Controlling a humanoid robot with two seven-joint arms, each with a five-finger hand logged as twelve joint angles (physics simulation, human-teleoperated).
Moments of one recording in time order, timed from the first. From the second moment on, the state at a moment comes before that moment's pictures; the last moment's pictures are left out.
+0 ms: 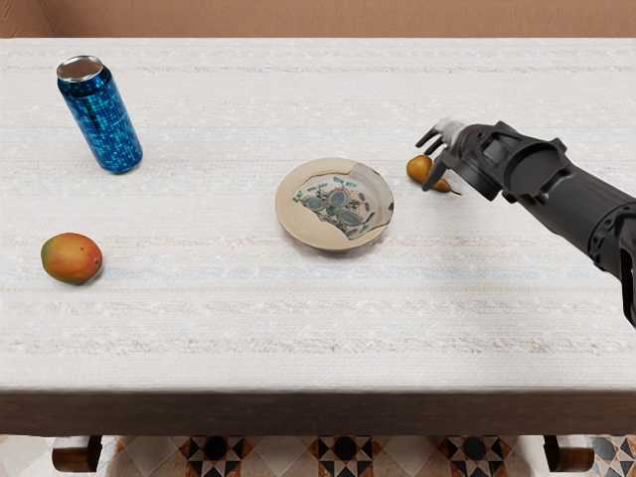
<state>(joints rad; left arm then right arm) 0.03 0.00 -0.18 -0.12 0.07 0.00 0.00 1.29 0.00 -0.18 0.33 -0.44 -0.01 -0.41</state>
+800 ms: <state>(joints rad) 0.03 0.00 -0.18 -0.12 0.07 0.00 0.00 1.26 0.00 -0.22 0.37 -0.46 -0.08 -0.40</state>
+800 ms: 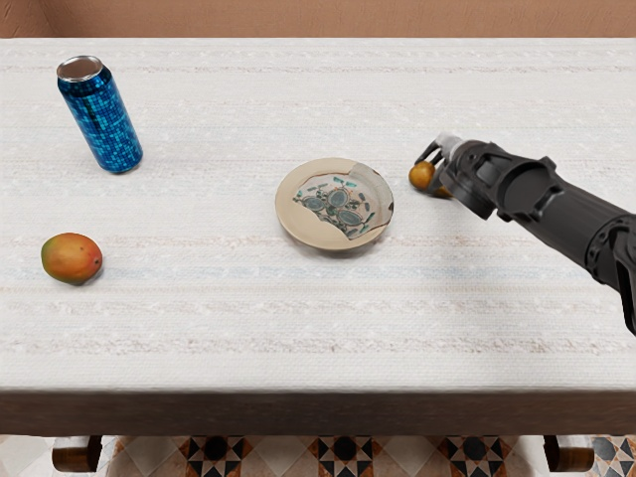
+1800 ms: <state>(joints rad) 0.03 0.00 -0.18 -0.12 0.07 0.00 0.00 1.26 0.00 -0.22 0.38 -0.45 -0.06 -0.40</state>
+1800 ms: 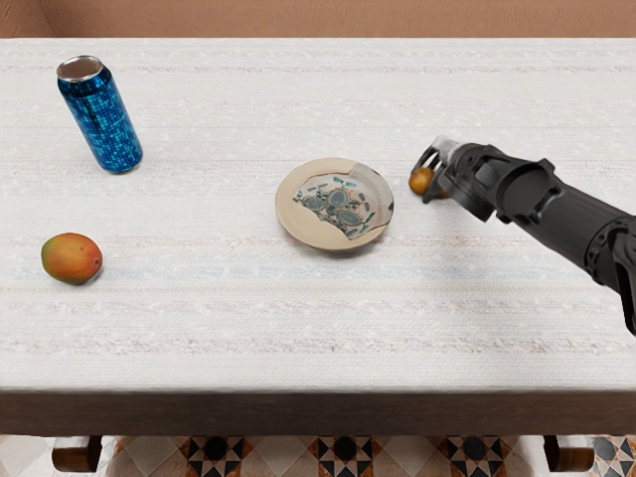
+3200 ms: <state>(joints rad) 0.03 0.00 -0.18 -0.12 0.07 0.00 0.00 1.38 -0.16 -0.02 0.38 -0.33 0.52 -0.42</state>
